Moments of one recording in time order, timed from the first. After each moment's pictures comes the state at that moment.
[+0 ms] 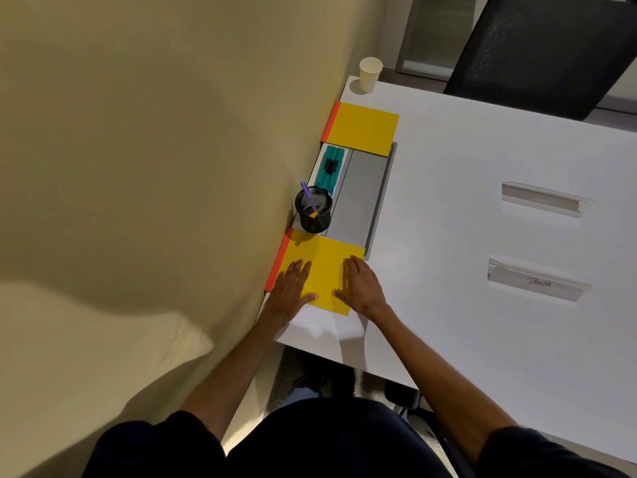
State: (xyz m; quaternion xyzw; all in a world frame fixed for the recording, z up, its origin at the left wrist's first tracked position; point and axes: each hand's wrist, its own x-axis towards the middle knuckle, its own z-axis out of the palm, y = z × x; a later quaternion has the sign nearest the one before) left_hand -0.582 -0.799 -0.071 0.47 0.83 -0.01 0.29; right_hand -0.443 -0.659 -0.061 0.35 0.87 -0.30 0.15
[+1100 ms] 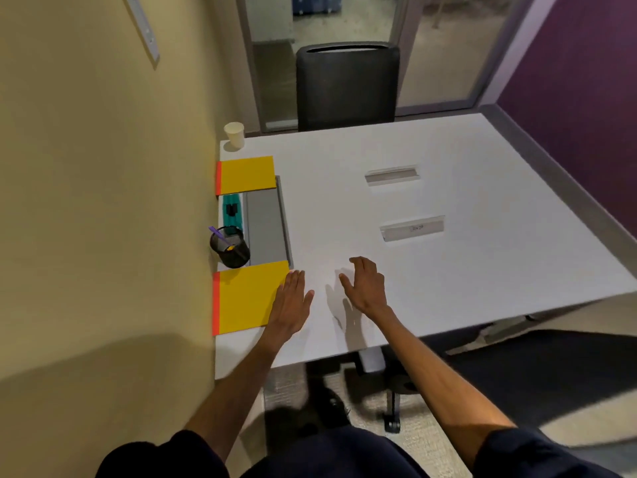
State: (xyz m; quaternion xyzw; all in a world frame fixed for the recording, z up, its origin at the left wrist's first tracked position) left_hand -0.473 -0.766 -0.025 0.60 0.76 0.08 0.24; right_hand -0.302 -0.689 0.005 0.60 0.76 -0.25 -0.08
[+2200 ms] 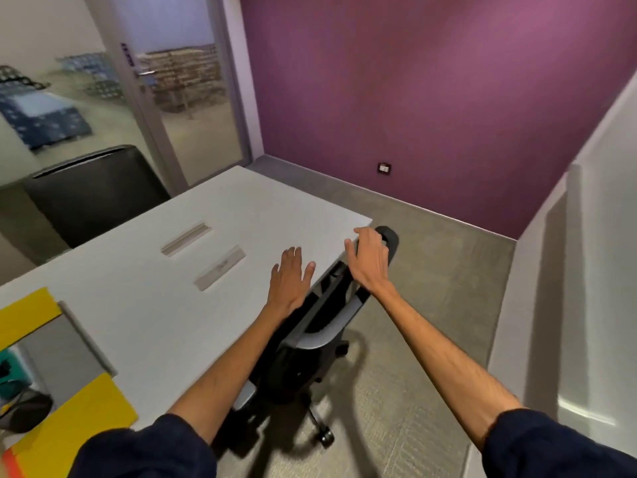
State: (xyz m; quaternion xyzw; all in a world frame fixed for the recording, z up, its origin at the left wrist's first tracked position) left_hand -0.113 -0.772 0.105 0.84 0.47 0.14 0.23; right_hand 0.067 -0.832 0.131 0.80 0.50 -0.02 -0.35
